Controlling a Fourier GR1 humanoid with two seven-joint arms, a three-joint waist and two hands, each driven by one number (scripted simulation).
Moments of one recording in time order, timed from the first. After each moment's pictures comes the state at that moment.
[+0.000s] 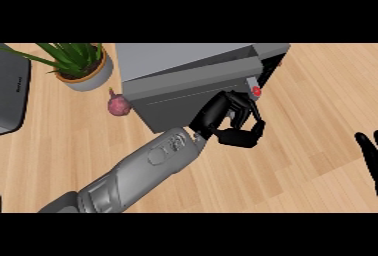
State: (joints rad) left arm -0.94 0.02 -0.84 -0.88 0.55 0.34 -0.28; right arm 0.25 -0.51 0.07 -2.12 -0.52 0.14 -0.42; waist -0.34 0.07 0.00
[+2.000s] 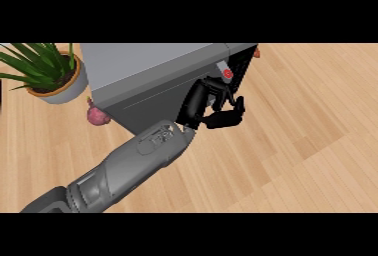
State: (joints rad) left arm -0.96 0.09 -0.87 -0.85 0.71 0.60 -0.39; right arm 0.14 -0.68 -0.10 -2.15 -0.71 0.20 -0.28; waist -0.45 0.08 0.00
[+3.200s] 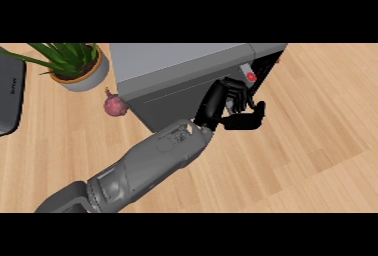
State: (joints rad) left arm -1.05 0.00 -0.90 -0.75 0.83 0.58 -0.37; right arm 0.15 -0.71 -0.24 -2.17 -0.81 0.16 -0.24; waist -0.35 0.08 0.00
